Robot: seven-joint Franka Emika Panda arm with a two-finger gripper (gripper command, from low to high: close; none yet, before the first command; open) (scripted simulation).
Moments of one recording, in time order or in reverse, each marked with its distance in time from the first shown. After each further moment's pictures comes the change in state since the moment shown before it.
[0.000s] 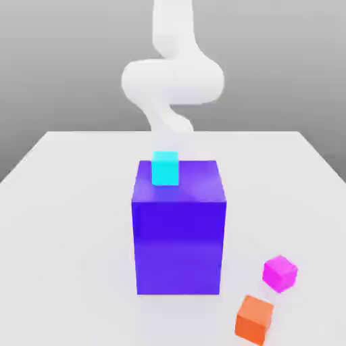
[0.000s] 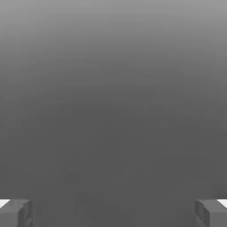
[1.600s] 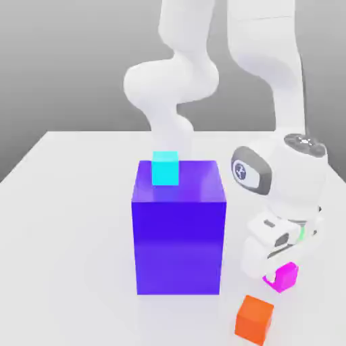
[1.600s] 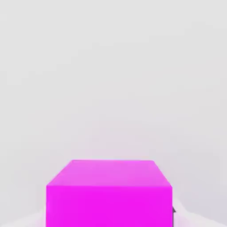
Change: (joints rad) arm 0.468 0.999 0.047 -0.333 -0.118 0.604 0.071
